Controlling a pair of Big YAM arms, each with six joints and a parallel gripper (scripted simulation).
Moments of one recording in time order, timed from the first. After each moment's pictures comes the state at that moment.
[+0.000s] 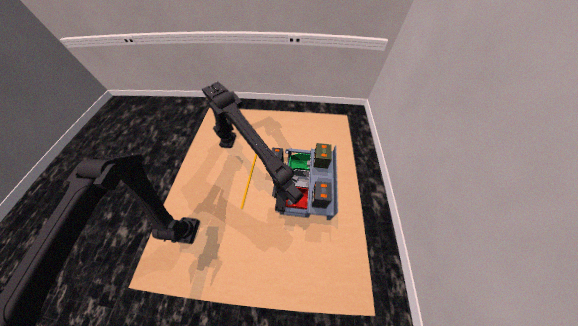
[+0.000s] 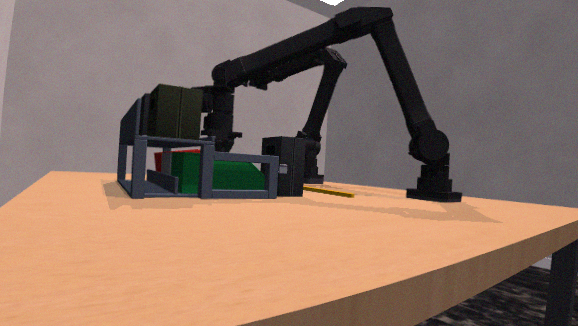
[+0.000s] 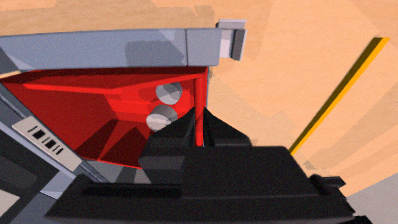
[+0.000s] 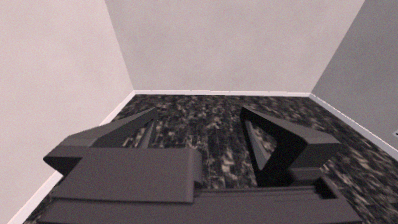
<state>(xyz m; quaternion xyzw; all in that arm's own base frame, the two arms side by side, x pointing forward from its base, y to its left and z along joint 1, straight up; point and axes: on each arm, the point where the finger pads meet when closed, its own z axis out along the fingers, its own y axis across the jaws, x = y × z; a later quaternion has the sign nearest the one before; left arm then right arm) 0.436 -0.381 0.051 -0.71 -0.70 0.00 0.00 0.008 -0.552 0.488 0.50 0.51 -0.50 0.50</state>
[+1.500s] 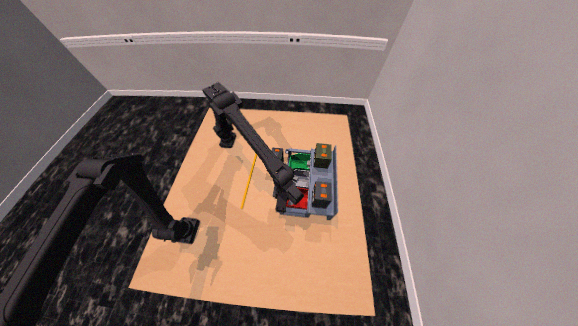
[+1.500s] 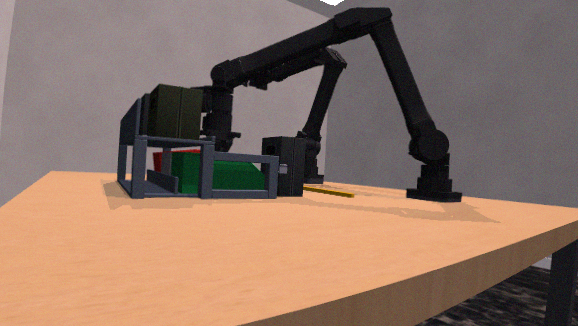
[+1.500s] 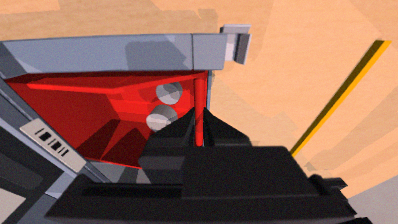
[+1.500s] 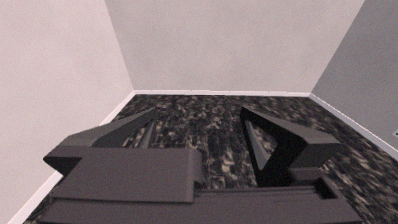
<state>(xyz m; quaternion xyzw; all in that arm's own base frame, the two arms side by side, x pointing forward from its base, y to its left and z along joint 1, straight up) 0.439 -0.383 0.051 -0.71 -0.70 0.00 0.00 0.008 -0.552 0.488 0.50 0.51 -0.50 0.50</state>
